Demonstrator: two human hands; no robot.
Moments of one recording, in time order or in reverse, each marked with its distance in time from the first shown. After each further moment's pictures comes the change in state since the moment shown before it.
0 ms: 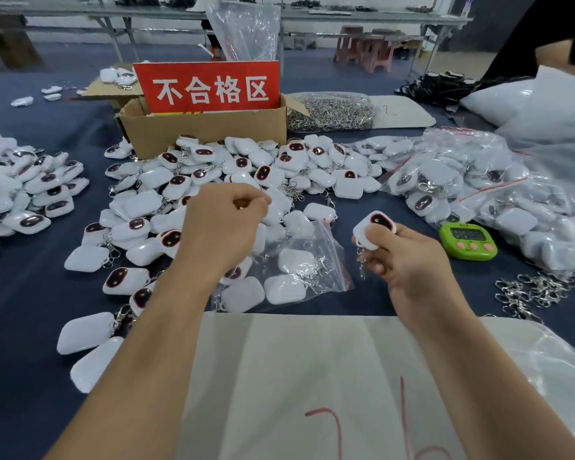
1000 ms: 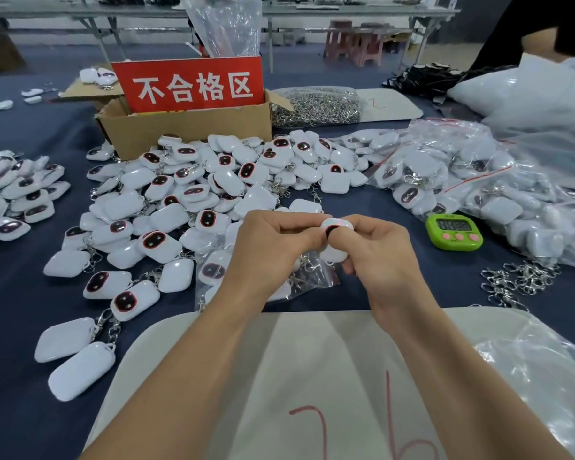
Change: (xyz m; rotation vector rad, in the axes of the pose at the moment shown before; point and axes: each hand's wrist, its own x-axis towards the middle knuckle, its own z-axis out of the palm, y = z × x) left_hand -0.034 0.022 0.059 -0.471 -0.307 -0.060; right_hand -0.019 -0.007 0.014 -0.274 -0.111 -0.149
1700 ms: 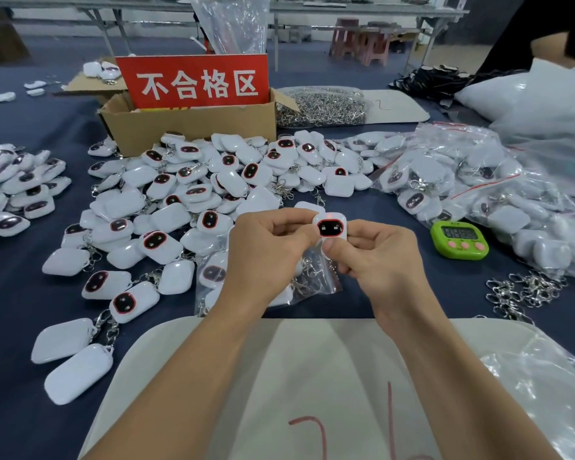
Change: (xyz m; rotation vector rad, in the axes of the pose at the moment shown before) left_hand 0.005 -0.008 0.001 0.000 0.191 0.034; right_hand 0.002 -0.001 0.000 0.063 -0.054 -0.045
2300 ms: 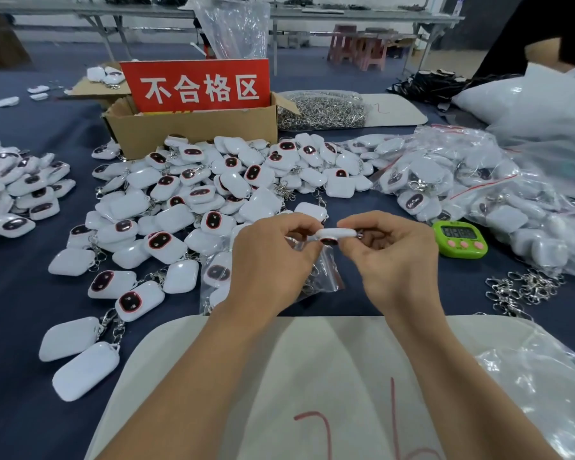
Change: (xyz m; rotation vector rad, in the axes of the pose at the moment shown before) left_hand -0.007 -0.007 -0.001 0.447 0.032 0.228; right_hand 0.001 0.005 -0.005 -0.279 0.209 -0.270
